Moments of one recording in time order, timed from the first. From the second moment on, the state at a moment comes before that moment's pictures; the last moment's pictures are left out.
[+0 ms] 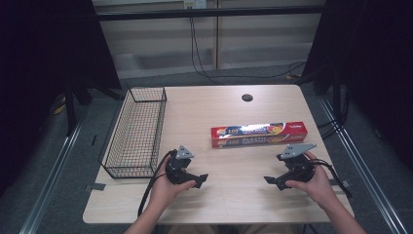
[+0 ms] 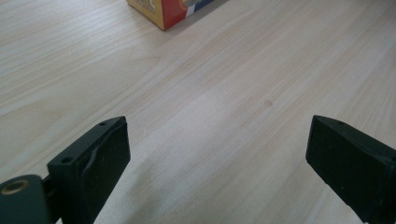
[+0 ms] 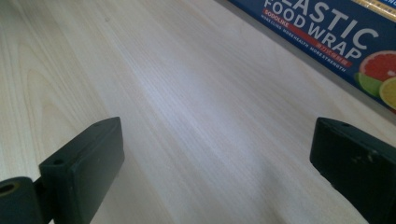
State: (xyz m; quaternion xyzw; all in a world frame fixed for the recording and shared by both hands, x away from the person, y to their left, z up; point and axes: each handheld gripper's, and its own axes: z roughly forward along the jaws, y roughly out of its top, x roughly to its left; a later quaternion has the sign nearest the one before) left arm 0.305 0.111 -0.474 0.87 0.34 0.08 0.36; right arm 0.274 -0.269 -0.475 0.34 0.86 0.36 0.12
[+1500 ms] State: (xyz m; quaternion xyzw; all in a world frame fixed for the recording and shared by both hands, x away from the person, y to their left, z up) left arm 0.300 0.116 -0.471 0.87 0.32 0.05 0.37; right arm 0.381 -0.252 -0.422 0.31 0.88 0.33 0.12
